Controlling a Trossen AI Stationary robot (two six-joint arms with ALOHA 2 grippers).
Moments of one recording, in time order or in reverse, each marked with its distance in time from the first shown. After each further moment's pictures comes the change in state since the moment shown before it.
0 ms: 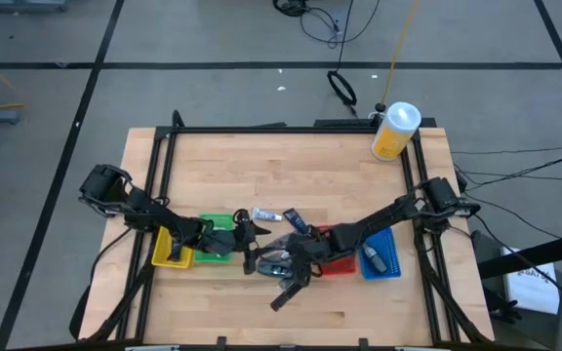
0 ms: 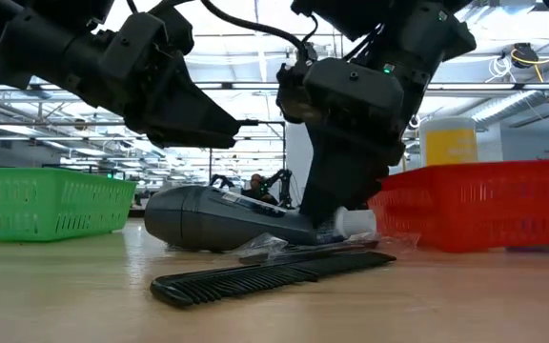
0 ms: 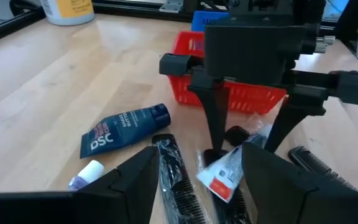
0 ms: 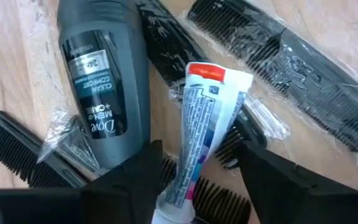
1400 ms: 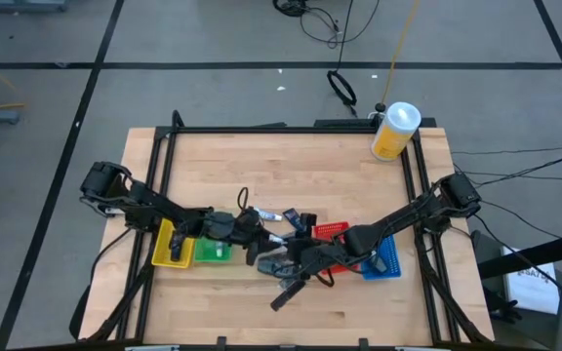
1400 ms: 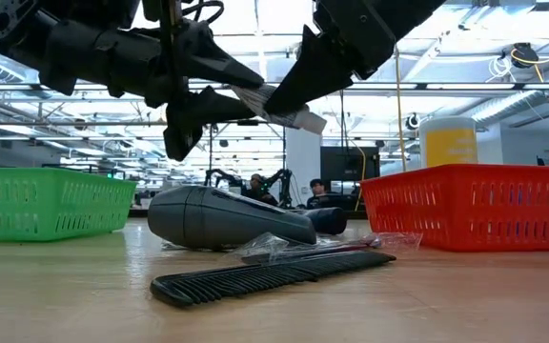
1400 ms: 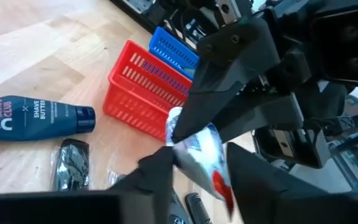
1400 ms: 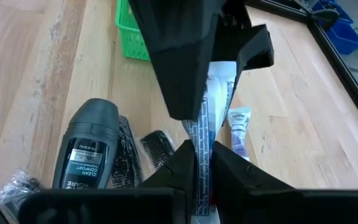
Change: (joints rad) left arm 0.118 -0.013 0.001 0.166 0.354 -0.464; right arm 0.078 -0.153 -0.002 0.131 0.477 -0.547
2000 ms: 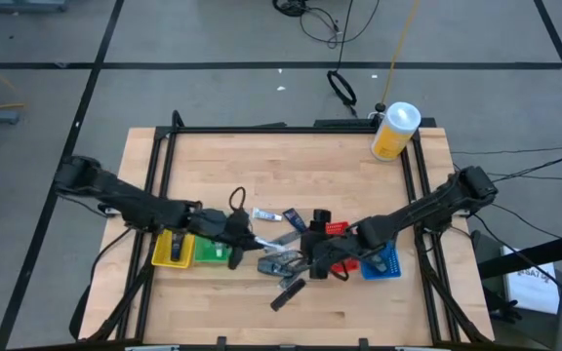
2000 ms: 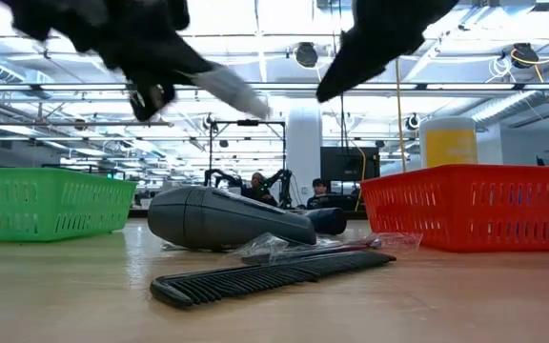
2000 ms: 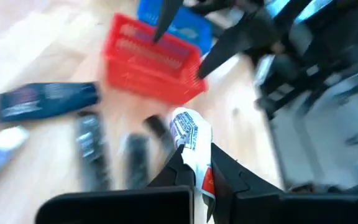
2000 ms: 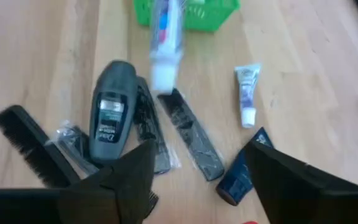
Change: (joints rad) left arm -0.029 -0.301 0.059 -0.573 0.047 0.157; right arm 0.018 -0.154 -0.009 -0.278 -0.129 0.153
